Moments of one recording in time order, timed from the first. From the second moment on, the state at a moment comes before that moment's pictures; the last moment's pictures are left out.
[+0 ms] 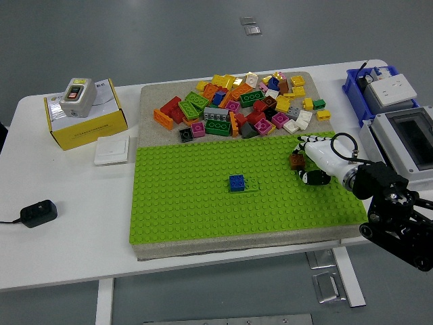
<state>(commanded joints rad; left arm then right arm) 0.06 0.14 -1.48 -0.18 1.29 -0.04 0.38 0.61 -0.41 0.49 1.15 -1.92 -0.13 -0.24</state>
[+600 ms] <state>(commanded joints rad) 0.07 0.14 -1.48 -0.18 1.28 -0.04 0.38 0.60 -0.43 0.51 1.26 -1.95 -0.14 -0.25</state>
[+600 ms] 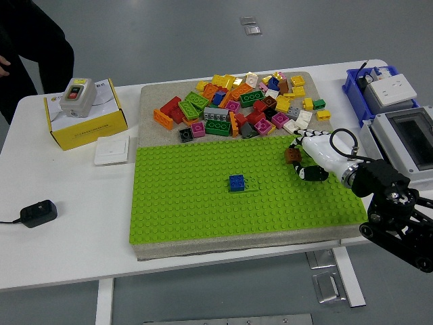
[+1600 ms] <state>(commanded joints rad) 0.07 0.14 -1.49 -0.18 1.29 -0.04 0.37 0.59 -0.35 0.41 1.30 -1.92 -0.16 -0.25</state>
